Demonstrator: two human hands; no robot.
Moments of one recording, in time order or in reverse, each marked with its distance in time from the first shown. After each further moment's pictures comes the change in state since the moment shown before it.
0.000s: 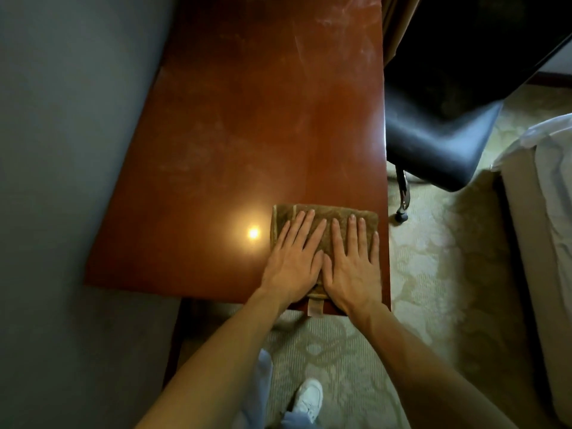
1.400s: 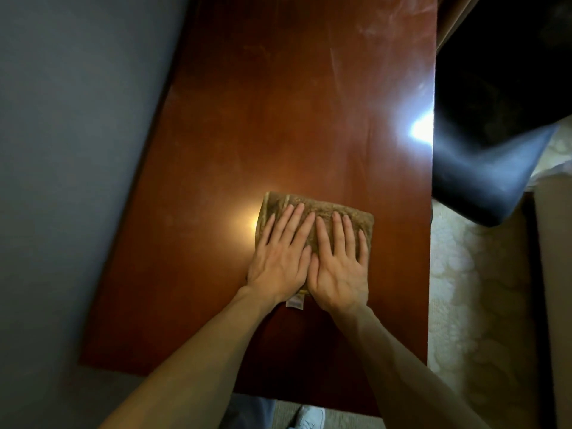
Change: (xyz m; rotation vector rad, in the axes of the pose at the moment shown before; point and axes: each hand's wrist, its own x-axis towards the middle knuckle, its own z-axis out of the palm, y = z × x) left_hand 0.107 -0.111 -0.047 0.004 0.142 -0.075; right_hand 0.153 -0.068 -0.008 0.019 0.096 -0.065
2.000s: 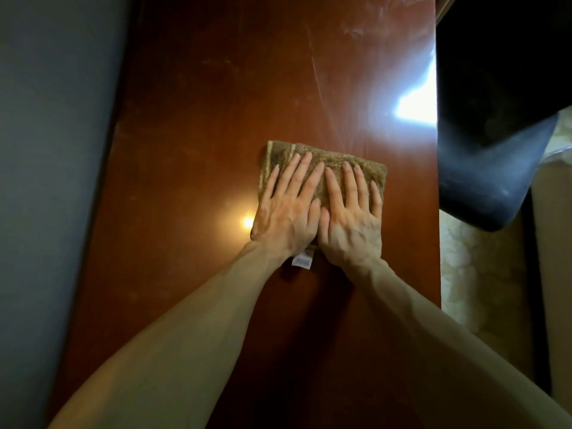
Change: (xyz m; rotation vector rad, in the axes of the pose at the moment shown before) left_hand 0.186 -0.023 -0.021 -0.028 0.079 0.069; right_hand 0.178 0.045 -0.012 0.001 0.089 0.037
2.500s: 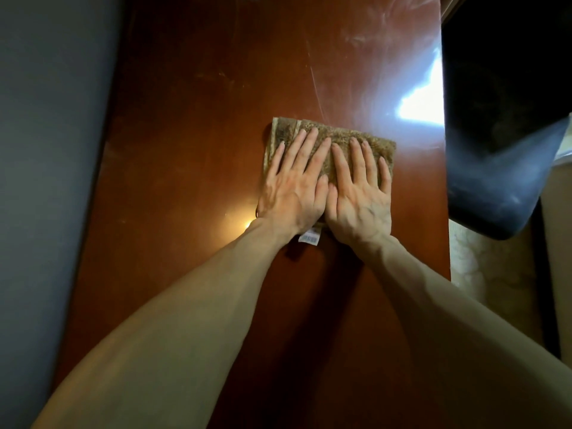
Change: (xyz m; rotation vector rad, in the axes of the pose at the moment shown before) left_hand 0.070 -0.012 0.002 -0.010 0.010 0.004; right_hand 0.069 0.014 0.002 -0.002 -0.003 0.019
